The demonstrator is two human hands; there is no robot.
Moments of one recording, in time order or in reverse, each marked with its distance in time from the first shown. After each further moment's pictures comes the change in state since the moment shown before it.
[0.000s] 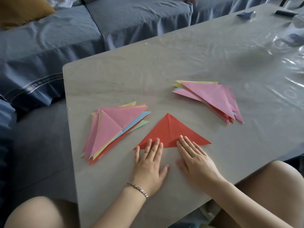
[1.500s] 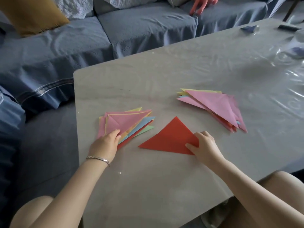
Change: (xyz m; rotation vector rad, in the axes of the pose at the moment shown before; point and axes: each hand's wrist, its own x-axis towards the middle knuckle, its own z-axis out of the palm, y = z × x) left_hand 0.027 -0.113 -0.062 -0.123 0.068 -0.444; right_hand 0.055 0.020 -0.033 0.460 -0.150 0.449
